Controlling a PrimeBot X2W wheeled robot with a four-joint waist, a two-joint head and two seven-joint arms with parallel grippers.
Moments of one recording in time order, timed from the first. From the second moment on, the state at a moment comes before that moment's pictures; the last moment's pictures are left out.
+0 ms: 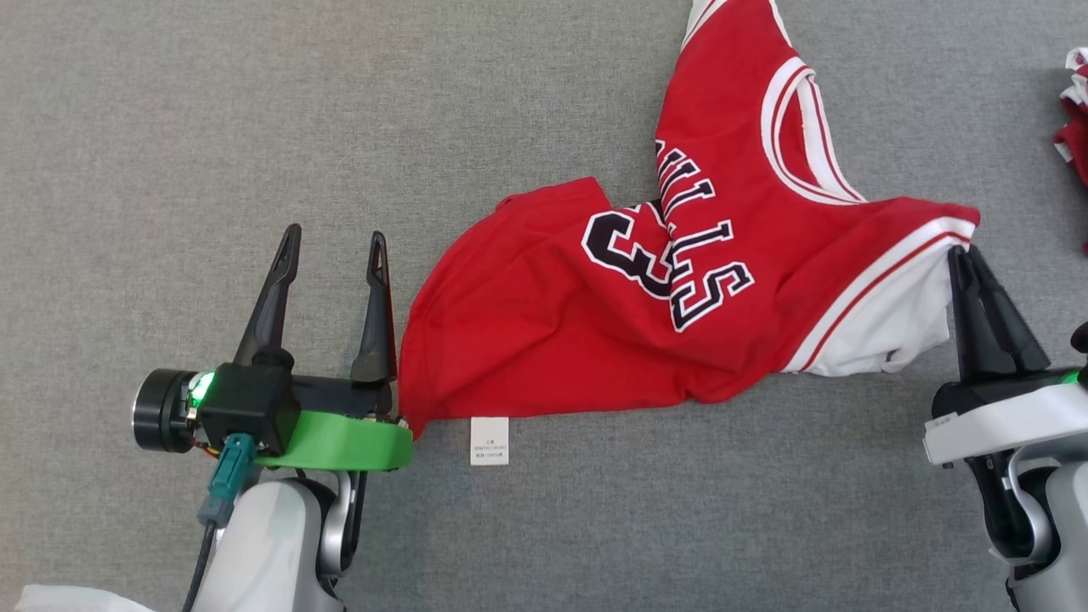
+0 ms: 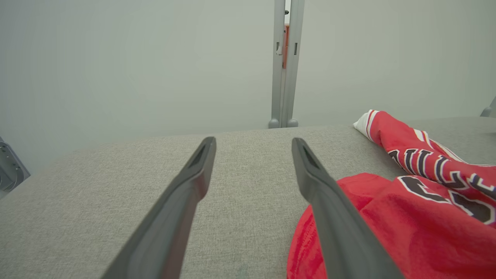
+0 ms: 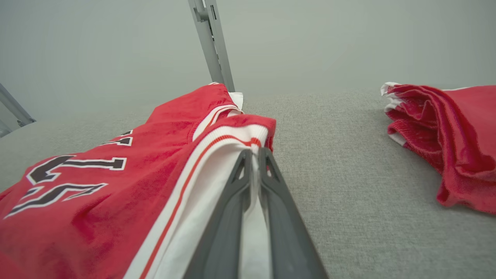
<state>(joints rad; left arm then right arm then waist) -0.25 0.05 -0.20 0.07 -0.12 0.02 -0.26 -0.15 -0.30 0.01 0.08 0.41 0.13 -0.20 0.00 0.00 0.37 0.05</state>
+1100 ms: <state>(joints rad) -0.11 0.08 -0.15 0.08 -0.12 0.03 -0.26 0.03 -0.19 0.03 -0.11 0.25 0.13 -0.25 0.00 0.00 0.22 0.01</state>
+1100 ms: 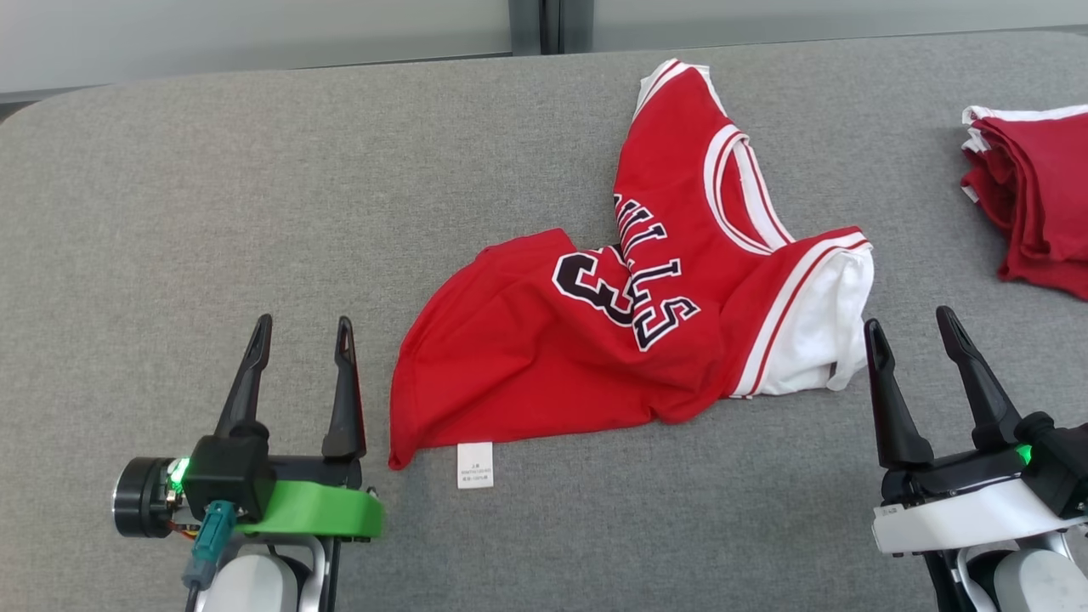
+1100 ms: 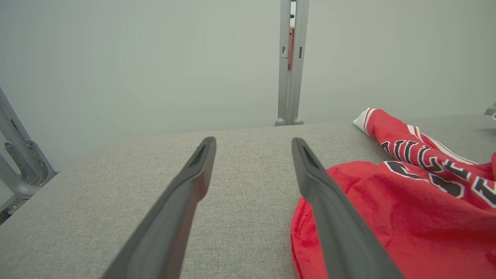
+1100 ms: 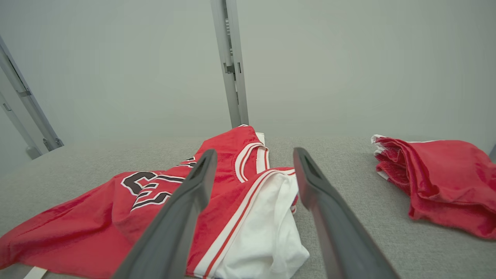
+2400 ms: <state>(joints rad) -0.14 0.08 -0.26 0.36 -0.24 -0.04 -0.18 -0.09 -0.22 0.08 0.28 0.38 0.13 -0.26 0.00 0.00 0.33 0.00</state>
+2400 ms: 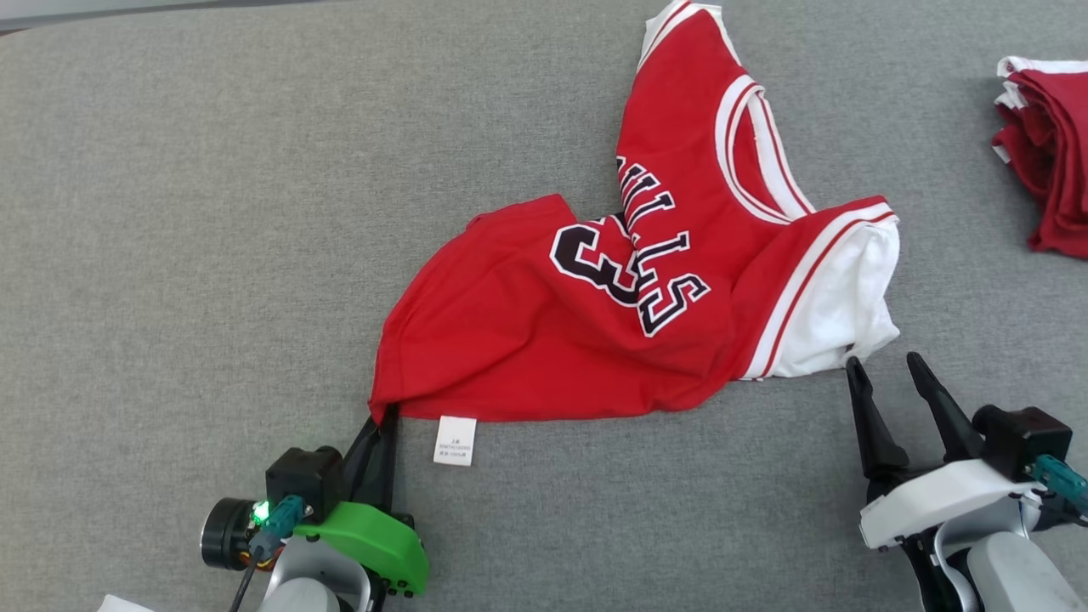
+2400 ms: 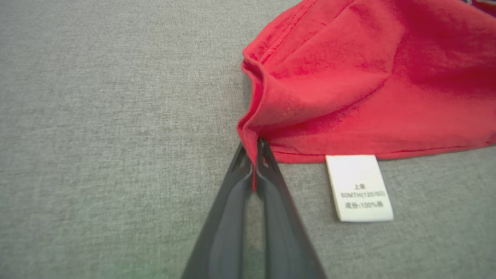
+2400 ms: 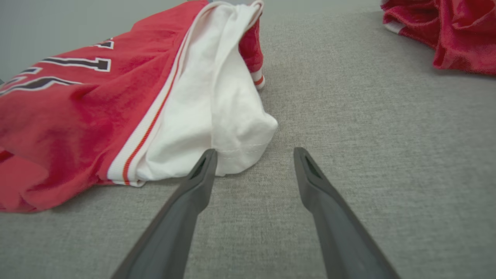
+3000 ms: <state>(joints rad) -0.16 0.08 -0.23 0.21 -0.23 -0.01 -0.26 -0.08 -0.24 0.01 0.11 0.37 0.13 -0.26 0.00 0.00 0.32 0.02</state>
